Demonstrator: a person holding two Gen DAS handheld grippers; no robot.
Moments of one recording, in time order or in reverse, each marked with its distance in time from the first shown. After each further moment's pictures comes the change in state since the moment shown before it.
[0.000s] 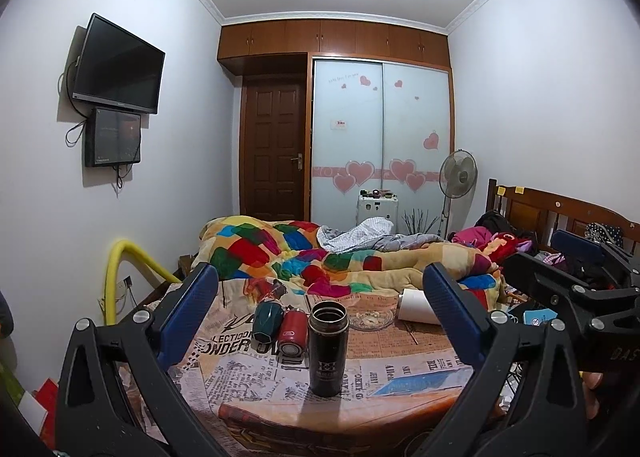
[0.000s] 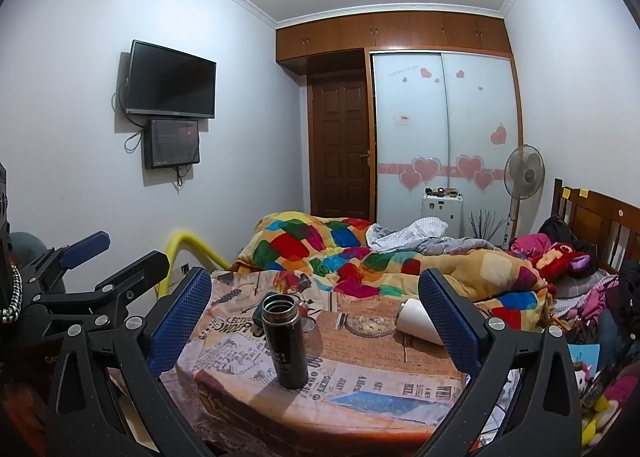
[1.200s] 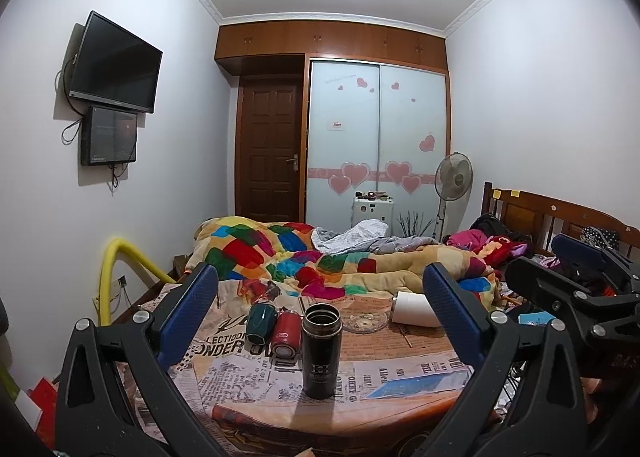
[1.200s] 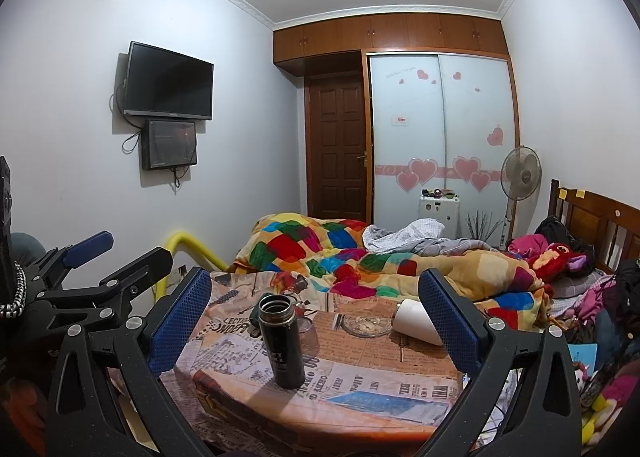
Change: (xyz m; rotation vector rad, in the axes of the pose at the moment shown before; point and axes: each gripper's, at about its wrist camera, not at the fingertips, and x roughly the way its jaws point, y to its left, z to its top) left arm 0.005 -0.006 -0.001 -0.007 -0.004 -0.020; right arm -0.004 -0.003 0.005 0.001 -0.004 -0.011
